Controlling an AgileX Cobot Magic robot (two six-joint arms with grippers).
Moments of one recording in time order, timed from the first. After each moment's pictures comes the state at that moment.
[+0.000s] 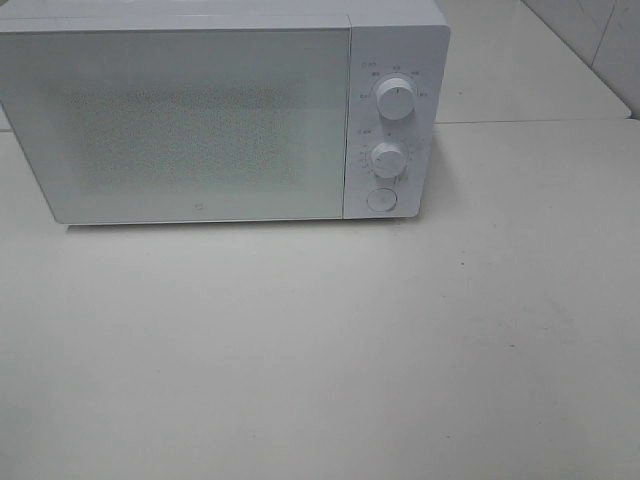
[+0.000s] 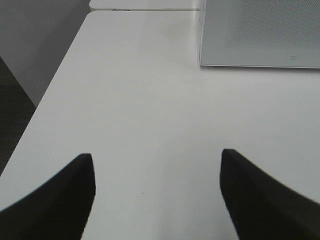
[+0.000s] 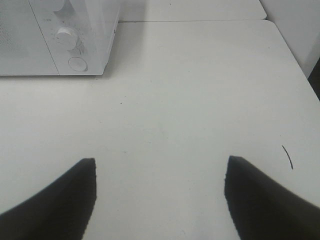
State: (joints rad) left arm 0.14 0.00 -0.52 -0.03 1.08 0.09; right arm -0.14 -0.01 -0.50 0.19 1.01 -0.14
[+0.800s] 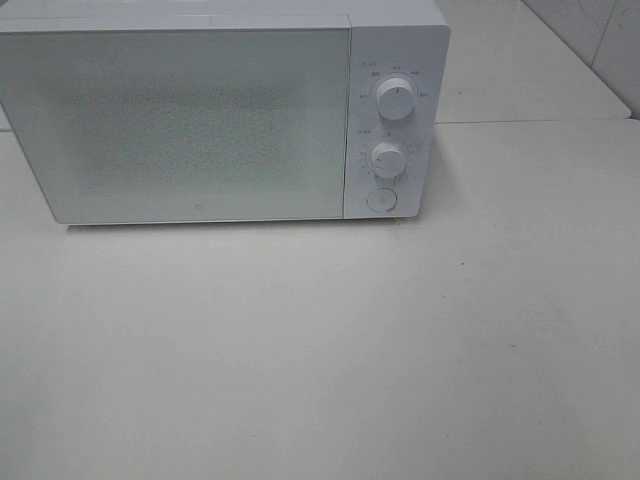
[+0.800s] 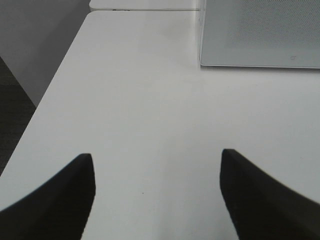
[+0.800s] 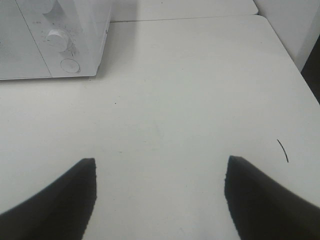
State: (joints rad) left arm 0.14 0.00 -0.52 -0.03 1.08 0.09; right arm -0.14 -0.01 -0.50 0.16 1.01 -0.09
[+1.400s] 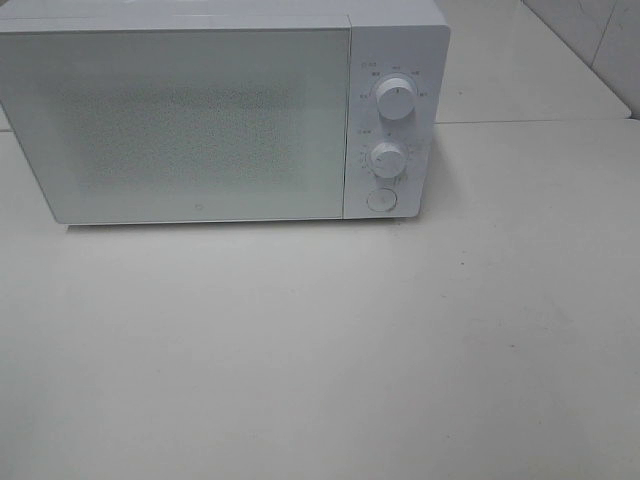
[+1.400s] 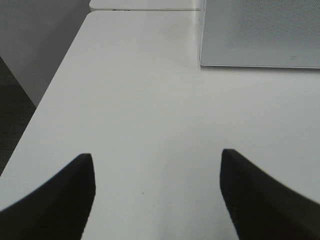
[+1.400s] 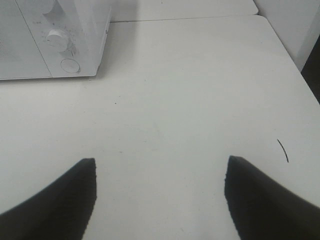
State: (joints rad) left arm 0.14 0.00 -0.52 -0.03 1.08 0.09; right arm -0.14 0.00 -0.50 0.16 1.01 -0.09
